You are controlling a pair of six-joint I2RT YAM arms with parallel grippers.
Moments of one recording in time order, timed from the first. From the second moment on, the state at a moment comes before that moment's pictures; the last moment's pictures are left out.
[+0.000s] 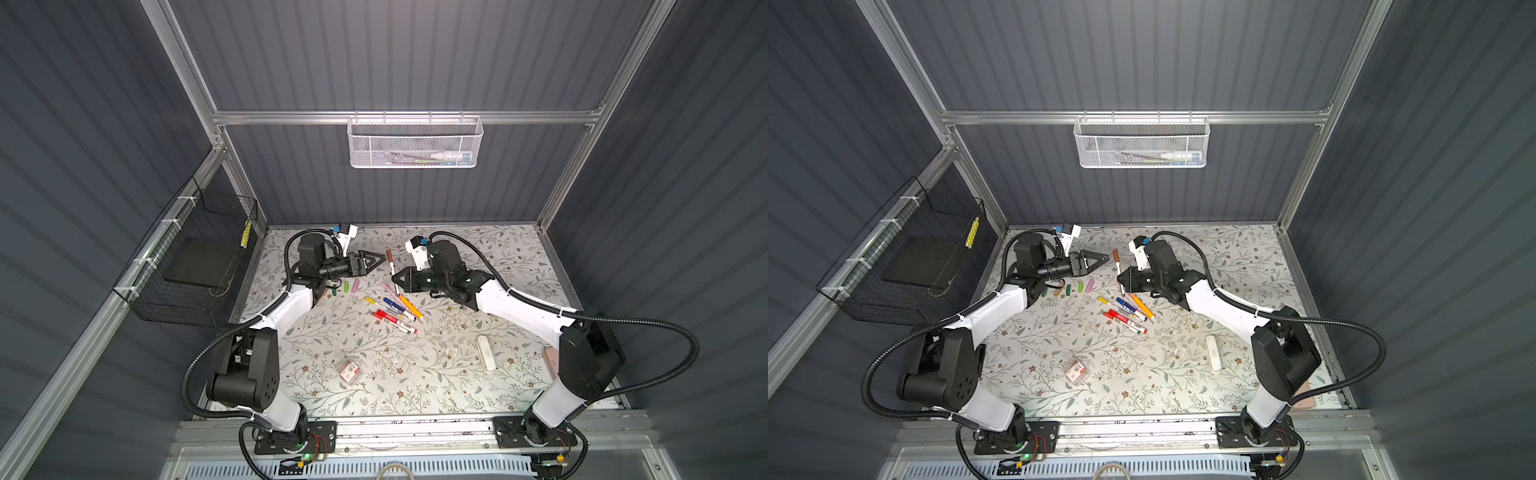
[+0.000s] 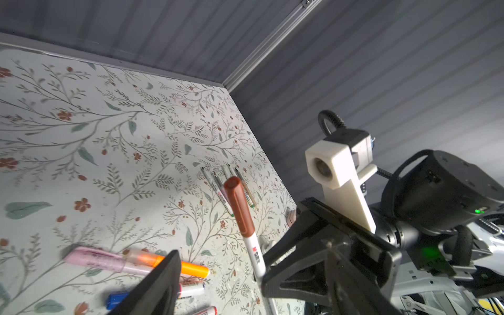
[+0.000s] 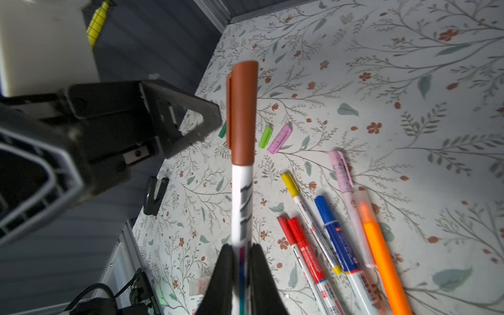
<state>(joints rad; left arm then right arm) -0.22 1.57 1.02 0.26 0.99 -0.58 0.68 1.66 1.24 -0.10 -0.36 0.56</state>
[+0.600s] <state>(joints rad) -0.24 1.59 1.02 0.41 1.00 -0.67 0.71 1.68 1.24 -0.01 -0.47 0.60</state>
